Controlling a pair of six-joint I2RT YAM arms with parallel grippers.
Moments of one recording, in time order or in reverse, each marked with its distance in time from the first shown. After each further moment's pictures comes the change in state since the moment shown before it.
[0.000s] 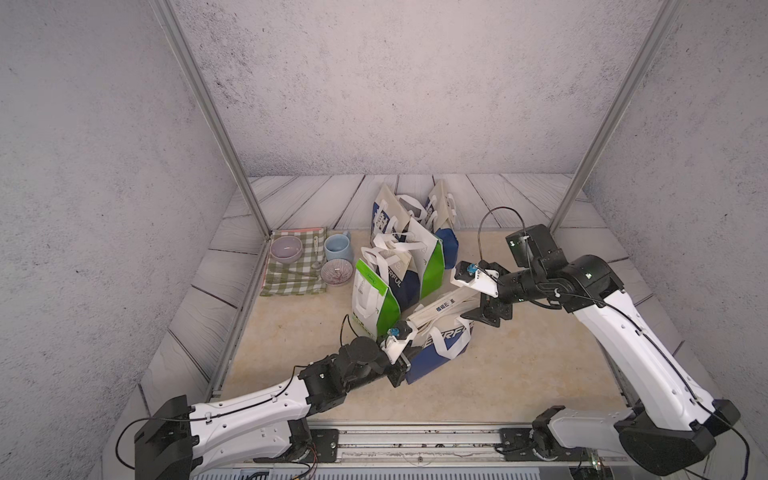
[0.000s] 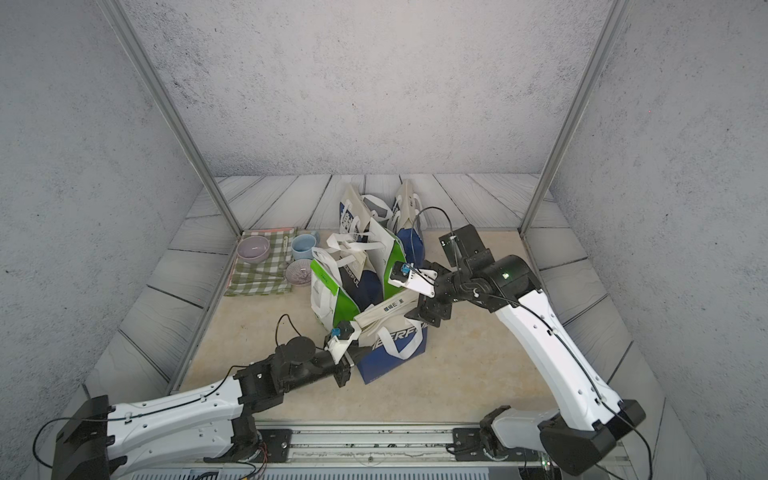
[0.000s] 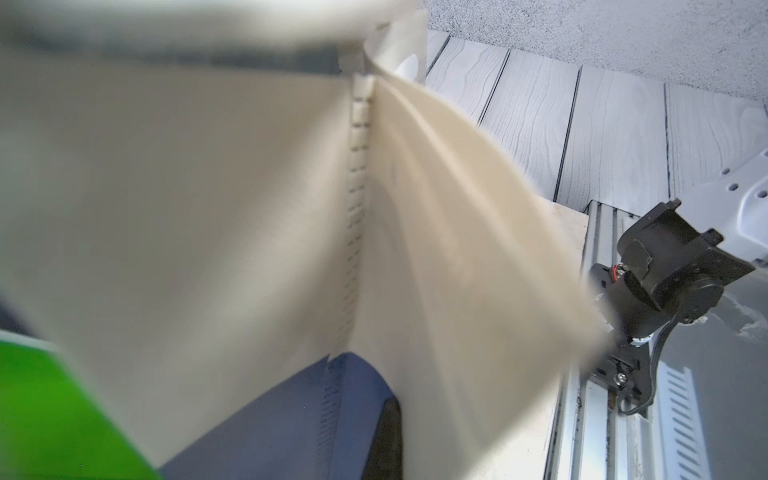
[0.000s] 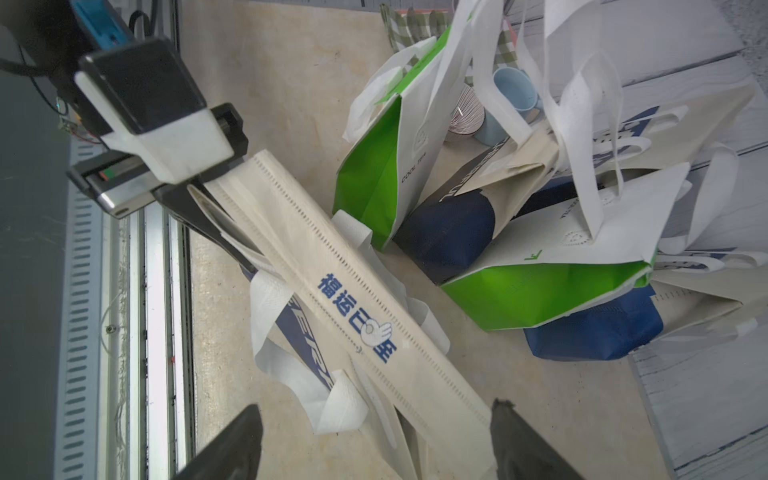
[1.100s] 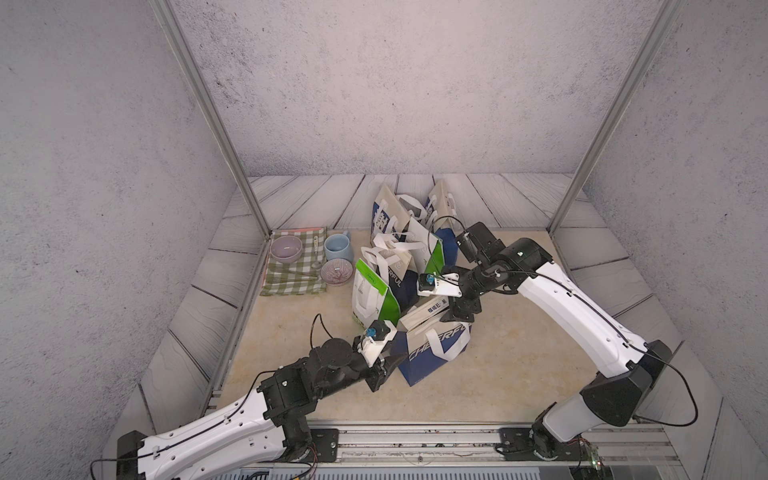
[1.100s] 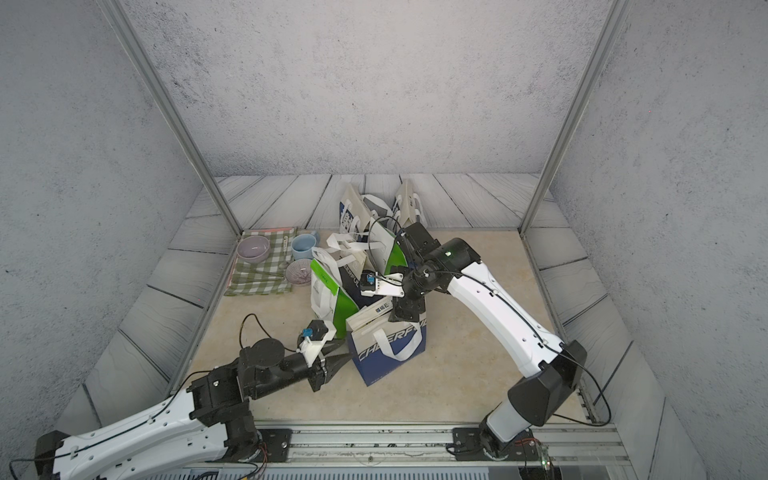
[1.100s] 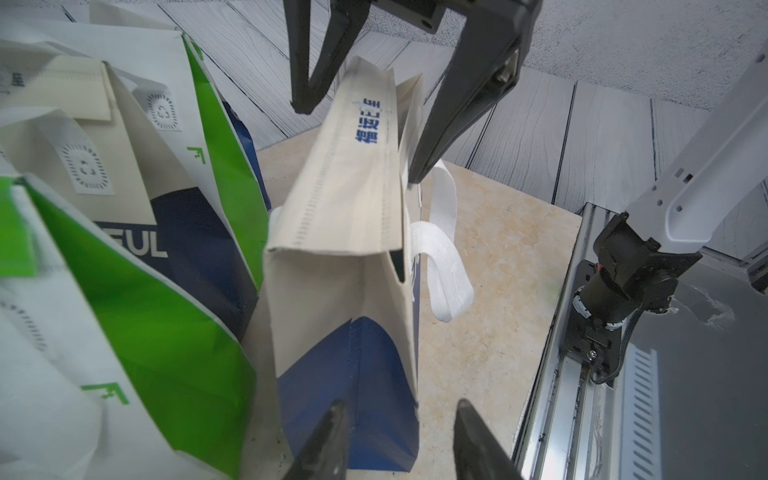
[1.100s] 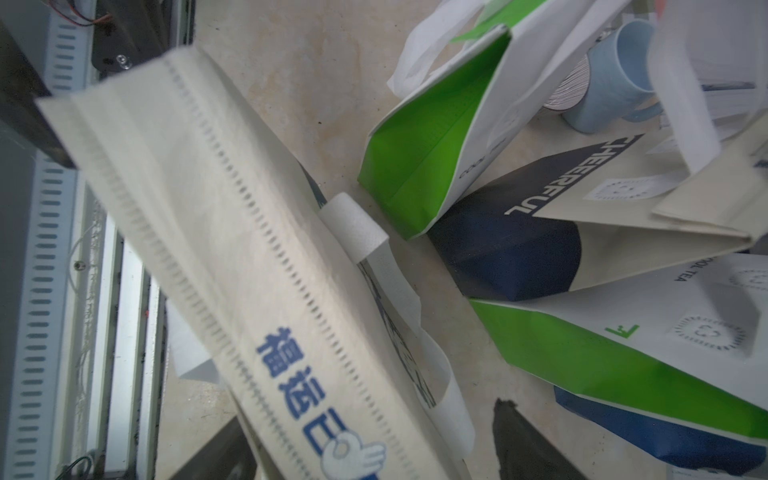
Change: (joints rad) left arm 0.000 -0.280 0.094 -0.394 -0.039 0.002; right arm 0.106 0.211 0.044 0.015 0.089 -0.108
